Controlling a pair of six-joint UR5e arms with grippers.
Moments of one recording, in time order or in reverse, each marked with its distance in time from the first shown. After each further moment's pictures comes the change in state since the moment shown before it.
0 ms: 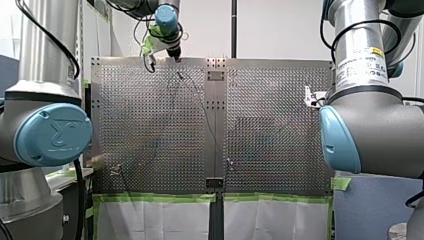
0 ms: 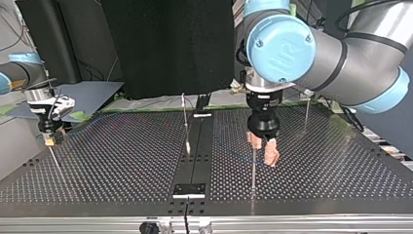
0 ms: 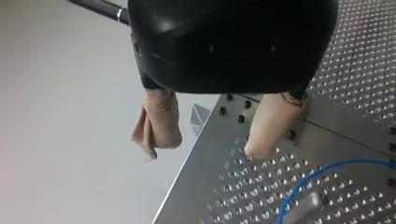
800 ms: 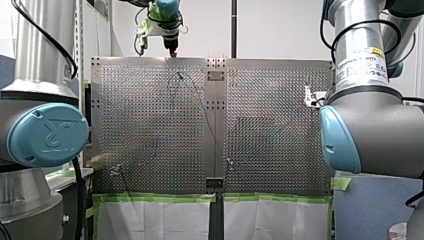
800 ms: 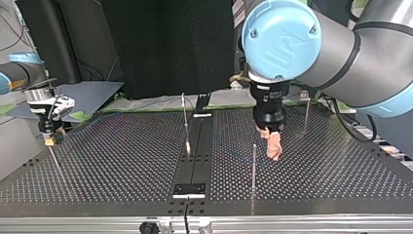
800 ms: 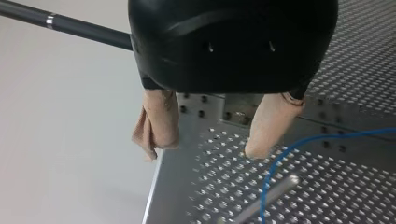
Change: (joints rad) left arm -0.033 -0.001 0.095 -0.223 -0.074 0.223; right arm 0.000 0.000 0.000 0.000 0.000 0.000
